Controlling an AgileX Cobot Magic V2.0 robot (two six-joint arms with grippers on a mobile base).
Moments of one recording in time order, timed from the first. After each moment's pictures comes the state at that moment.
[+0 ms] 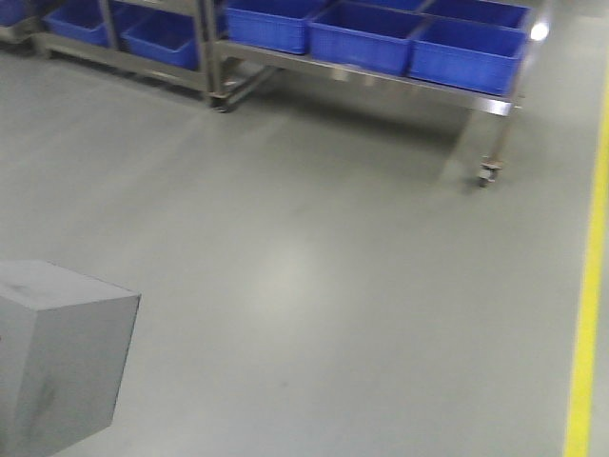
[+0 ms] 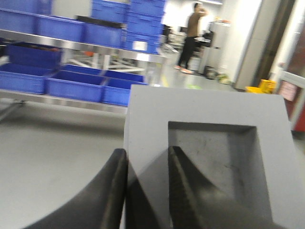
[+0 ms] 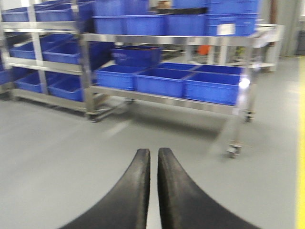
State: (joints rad) left arm -0.45 0.17 -0.36 -0.16 0.29 -0.06; right arm 0.01 -0.02 0.03 -0.03 0.10 0.05
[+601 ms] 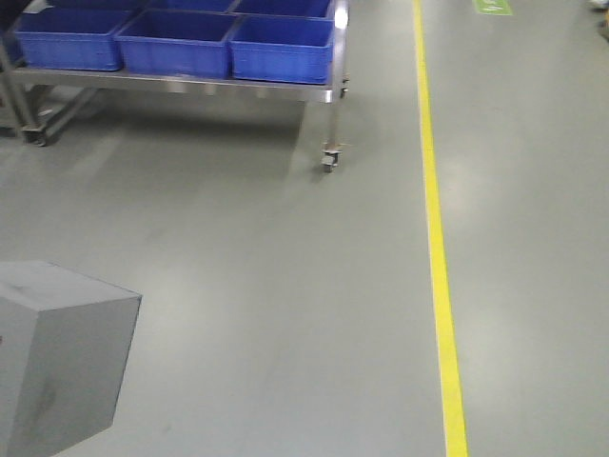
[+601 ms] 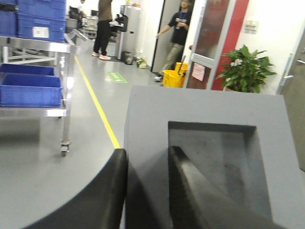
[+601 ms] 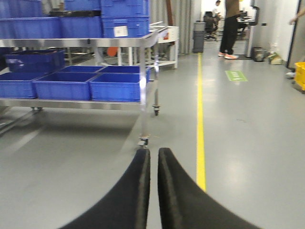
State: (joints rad) left arm -0.45 0.17 -0.36 -0.16 0.29 -0.06; right arm 0.01 -0.02 0.03 -0.03 0.10 0.05
